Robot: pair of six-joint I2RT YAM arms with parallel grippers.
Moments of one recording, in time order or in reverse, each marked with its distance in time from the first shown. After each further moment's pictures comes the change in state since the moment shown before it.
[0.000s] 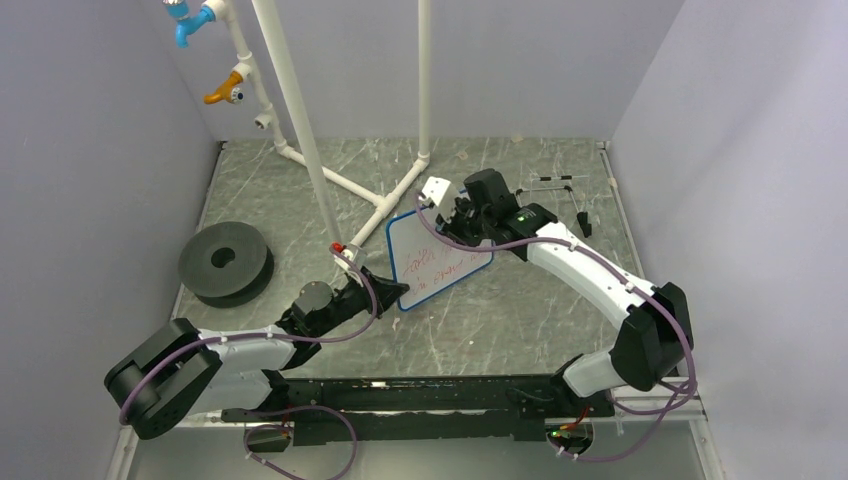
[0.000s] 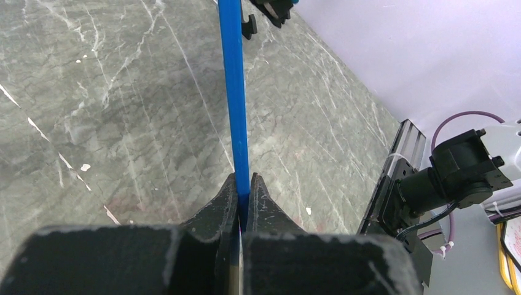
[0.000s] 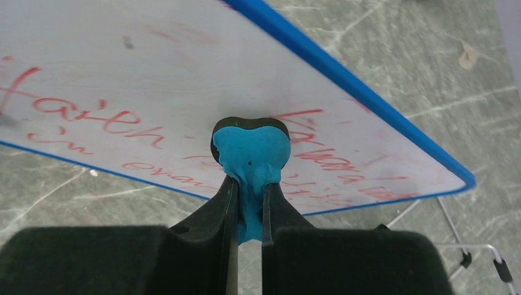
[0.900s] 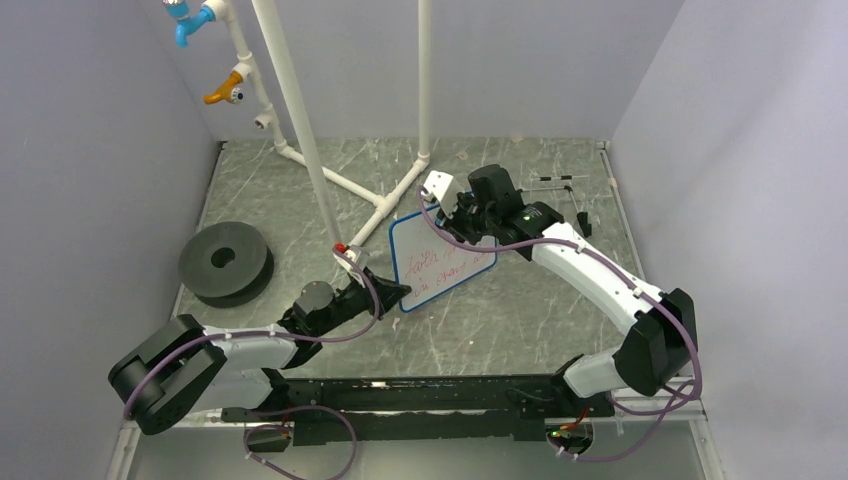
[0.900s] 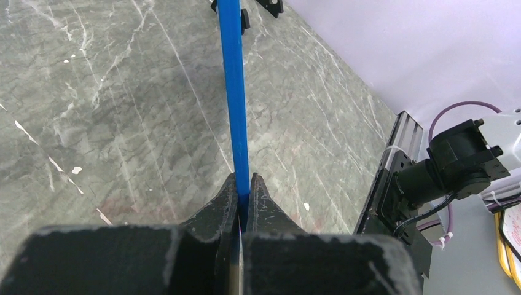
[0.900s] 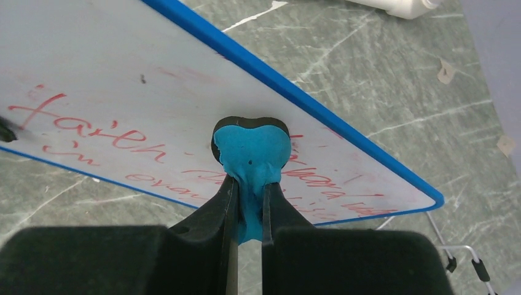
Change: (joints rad) left arm 0.000 0.027 0.002 0.025 0.032 0.014; right arm -0.014 -0.030 0.024 -0.002 -0.016 -0.007
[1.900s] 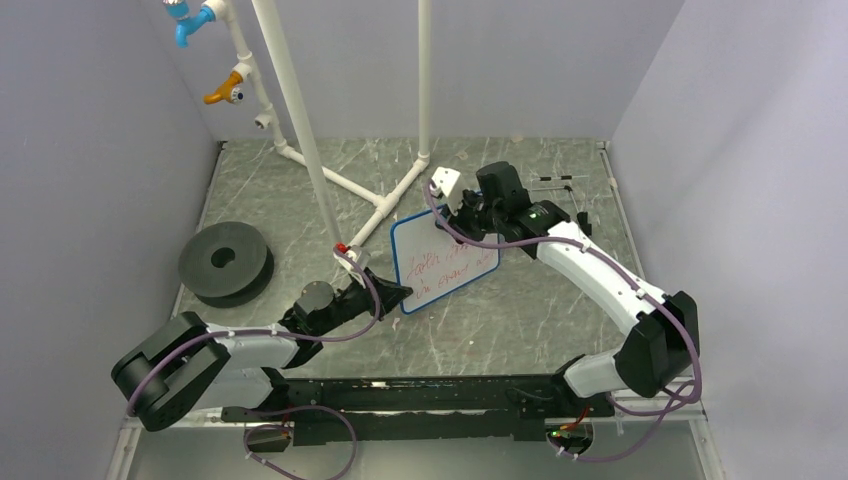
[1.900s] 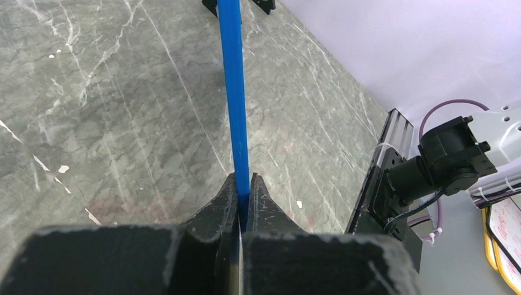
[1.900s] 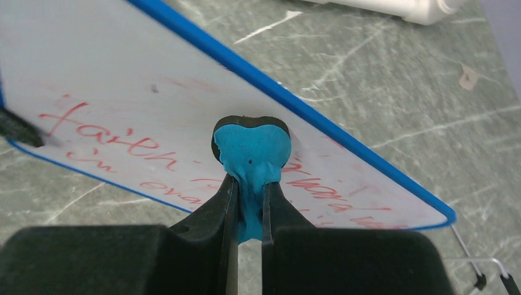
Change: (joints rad) left arm 0.000 0.019 -0.001 0.024 0.023 -0.019; right arm -0.033 -0.011 -0.008 0.001 -0.103 0.026
